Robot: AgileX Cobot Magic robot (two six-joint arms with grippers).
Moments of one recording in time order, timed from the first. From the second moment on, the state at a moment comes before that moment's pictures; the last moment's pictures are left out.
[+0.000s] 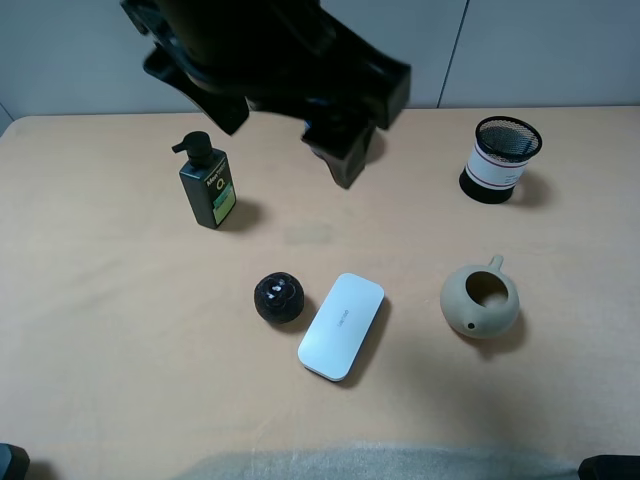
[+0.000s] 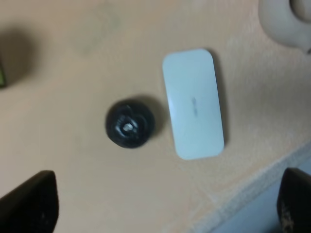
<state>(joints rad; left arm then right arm) -1.01 1.57 -1.53 0.16 1.16 -0.43 -0.01 -0.01 -0.49 0.04 1.02 0.02</state>
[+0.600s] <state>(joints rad) -0.89 1.14 -1.31 0.17 1.16 -0.21 -0.01 -0.01 -0.49 0.04 1.02 0.02</state>
